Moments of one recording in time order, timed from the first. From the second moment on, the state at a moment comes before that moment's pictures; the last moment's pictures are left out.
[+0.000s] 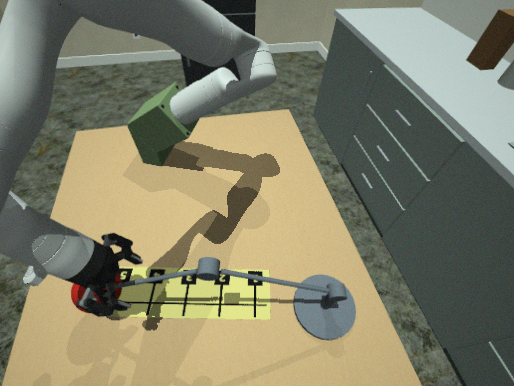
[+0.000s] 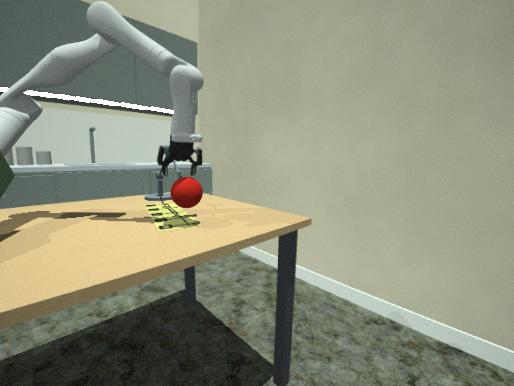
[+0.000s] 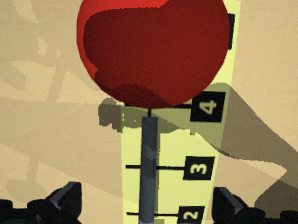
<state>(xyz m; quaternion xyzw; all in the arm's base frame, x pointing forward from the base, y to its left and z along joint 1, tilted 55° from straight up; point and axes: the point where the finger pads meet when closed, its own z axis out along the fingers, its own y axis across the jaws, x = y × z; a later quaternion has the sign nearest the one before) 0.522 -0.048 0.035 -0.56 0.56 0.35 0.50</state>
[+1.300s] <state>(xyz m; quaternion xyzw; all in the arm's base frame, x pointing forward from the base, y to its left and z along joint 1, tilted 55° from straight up) 0.505 -0.114 0.055 -0.56 0.56 0.35 0.50</state>
